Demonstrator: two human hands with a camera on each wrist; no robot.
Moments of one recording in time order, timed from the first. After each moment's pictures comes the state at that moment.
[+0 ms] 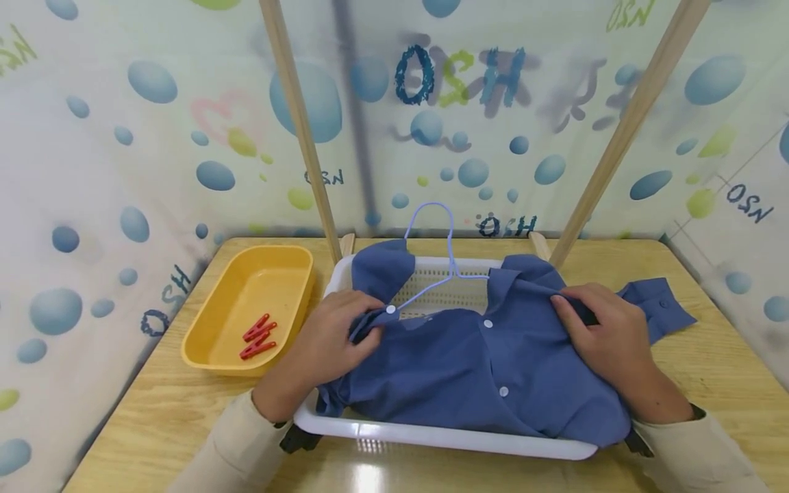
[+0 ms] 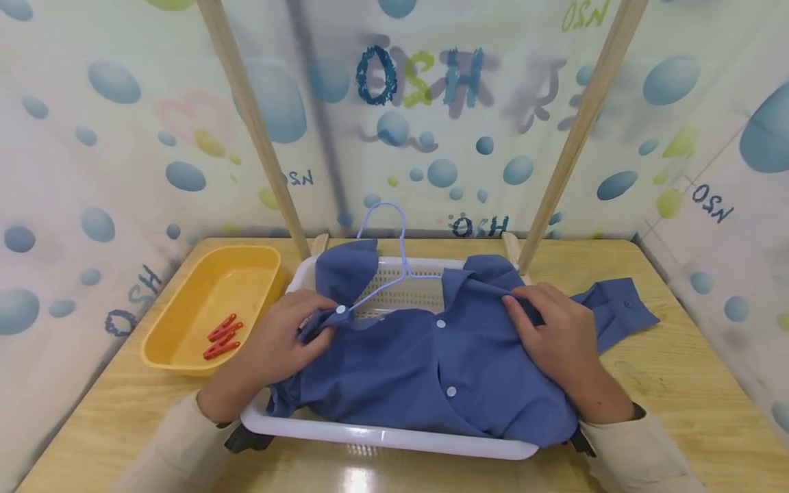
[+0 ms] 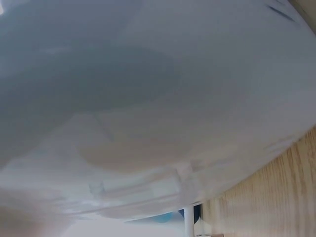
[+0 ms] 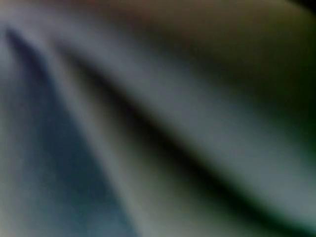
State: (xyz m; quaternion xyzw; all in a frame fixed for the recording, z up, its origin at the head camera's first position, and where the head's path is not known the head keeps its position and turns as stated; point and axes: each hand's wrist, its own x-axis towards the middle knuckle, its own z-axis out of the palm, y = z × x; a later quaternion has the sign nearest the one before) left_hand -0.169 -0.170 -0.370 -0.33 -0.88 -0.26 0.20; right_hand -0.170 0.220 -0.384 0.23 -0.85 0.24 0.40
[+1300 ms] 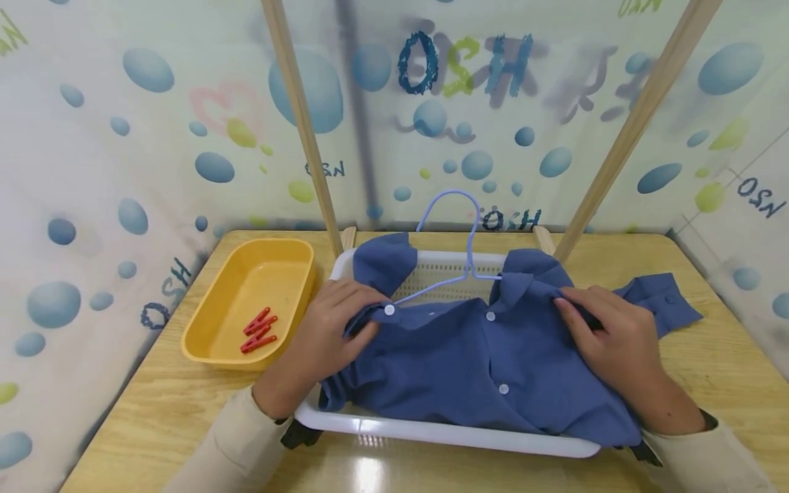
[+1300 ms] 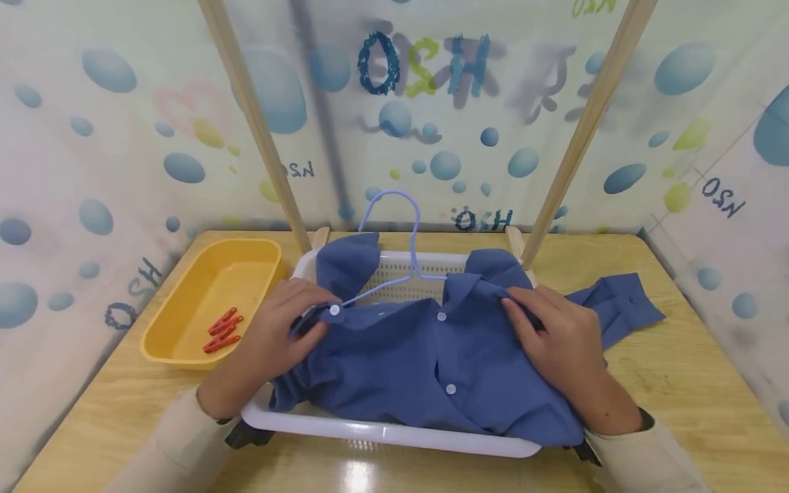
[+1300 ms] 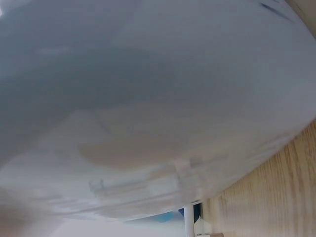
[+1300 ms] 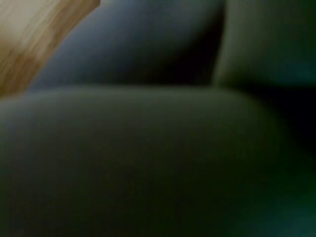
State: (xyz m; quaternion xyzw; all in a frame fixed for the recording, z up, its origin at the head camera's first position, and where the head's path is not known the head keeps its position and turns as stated) left_hand -0.170 -0.173 -0.371 -0.38 -0.83 -0.30 0.28; right_hand -0.157 0.213 -0.373 0.26 -0.85 0.23 0.40
